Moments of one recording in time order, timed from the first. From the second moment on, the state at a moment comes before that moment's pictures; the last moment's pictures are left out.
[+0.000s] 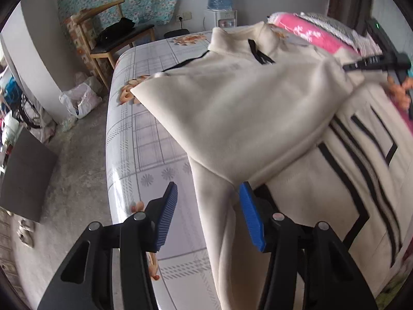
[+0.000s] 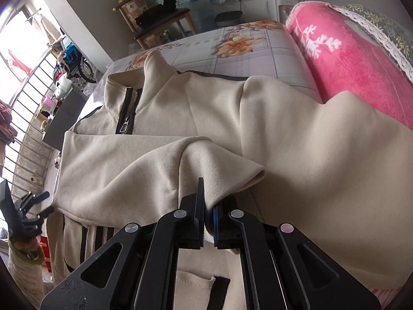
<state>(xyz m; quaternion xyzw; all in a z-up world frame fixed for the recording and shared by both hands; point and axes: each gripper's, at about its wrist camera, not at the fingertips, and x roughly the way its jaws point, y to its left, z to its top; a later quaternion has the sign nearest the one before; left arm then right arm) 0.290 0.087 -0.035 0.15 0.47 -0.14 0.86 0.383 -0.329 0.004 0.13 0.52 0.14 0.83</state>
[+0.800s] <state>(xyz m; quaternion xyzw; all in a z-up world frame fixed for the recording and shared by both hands) 0.264 0.123 -0.038 0.08 0.48 -0.12 0.87 0.379 -0.330 -0.012 0.15 0.56 0.16 0.80</state>
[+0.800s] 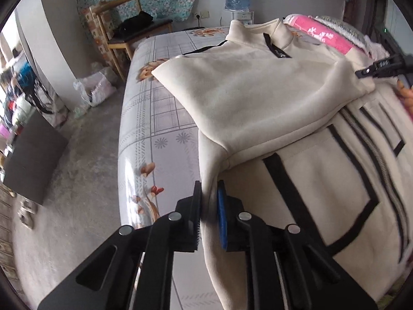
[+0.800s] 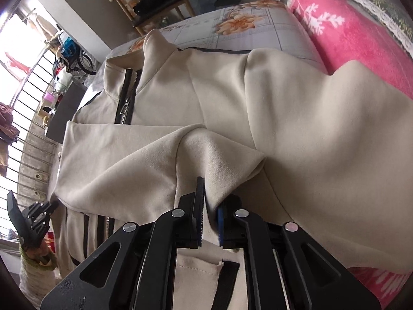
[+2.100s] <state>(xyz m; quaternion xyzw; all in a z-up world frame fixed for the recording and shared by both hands) 0.429 0.153 -0.033 -0.09 0.45 0.00 0.89 0.406 -0.335 -0.015 0.12 0.54 0.16 0.82</state>
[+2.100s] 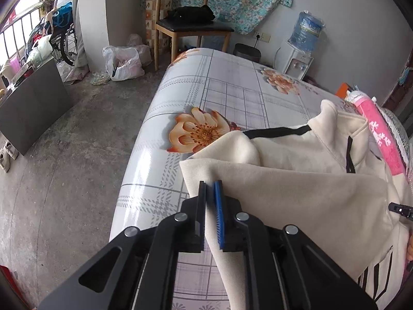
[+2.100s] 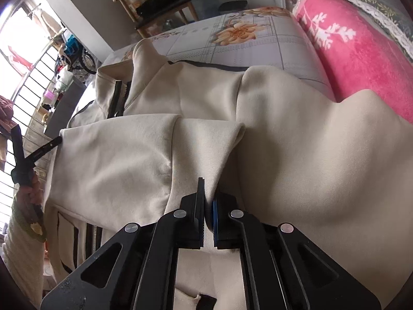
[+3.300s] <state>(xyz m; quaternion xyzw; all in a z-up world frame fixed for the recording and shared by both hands) 0.347 -0.007 -0.054 0.10 0.48 -0.05 0.87 0.354 -0.255 -0.006 -0.08 0.49 0.11 0.86</state>
